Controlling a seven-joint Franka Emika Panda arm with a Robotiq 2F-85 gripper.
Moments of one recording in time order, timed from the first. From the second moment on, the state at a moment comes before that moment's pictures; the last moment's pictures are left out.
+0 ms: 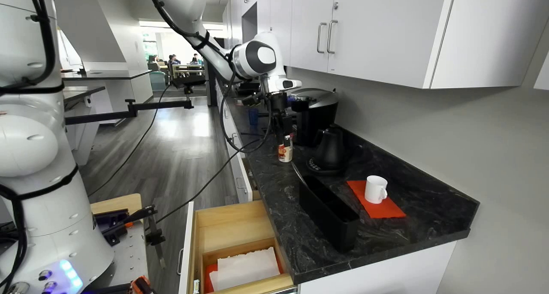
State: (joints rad) arm 0.15 0.17 -0.03 -2.08 -0.36 2.26 0.49
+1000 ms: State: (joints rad) arm 0.13 0.18 -0.03 -2.23 -0.51 2.58 0.26
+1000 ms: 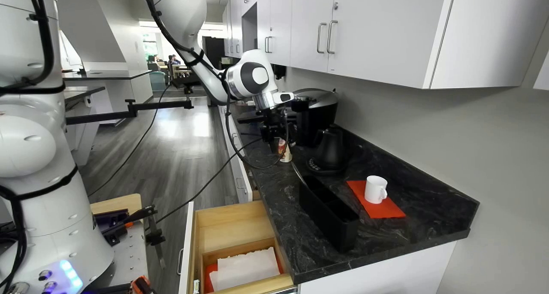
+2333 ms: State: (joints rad) arm 0.14 0.30 -0.08 -2.18 -0.75 2.72 0.49
